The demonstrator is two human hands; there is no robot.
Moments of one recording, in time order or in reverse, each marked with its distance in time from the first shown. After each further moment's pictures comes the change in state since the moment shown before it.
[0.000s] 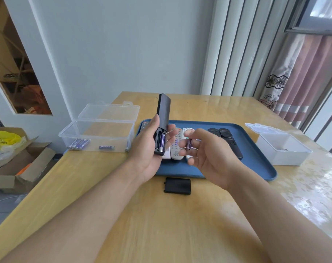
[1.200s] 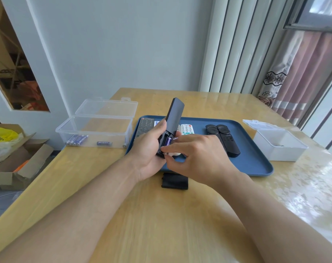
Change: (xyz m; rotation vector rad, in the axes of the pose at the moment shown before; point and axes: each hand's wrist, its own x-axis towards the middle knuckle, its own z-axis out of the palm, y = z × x) left_hand -0.011 -0.001 0.004 0.072 -0.051 -0.222; right_hand 0.015 0.029 -0.011 -1.421 0.091 -1.206
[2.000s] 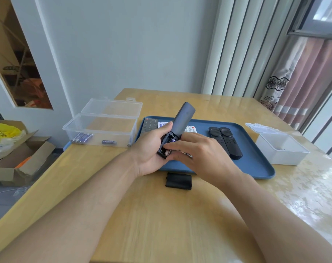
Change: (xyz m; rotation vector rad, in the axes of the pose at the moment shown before) left_hand -0.002 0.011 -0.007 0.125 -0.228 -0.058; right_hand 0.000 0.015 0.007 0.123 -0.115 -0.056
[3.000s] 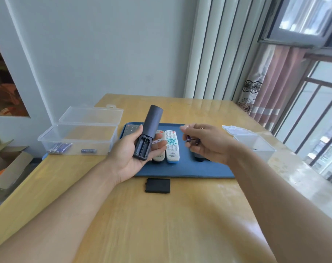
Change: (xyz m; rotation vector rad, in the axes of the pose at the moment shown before) left_hand 0.007 -0.001 -0.003 -0.220 0.164 0.108; right_hand 0.016 0.036 -0.068 1.124 -0.095 1.094
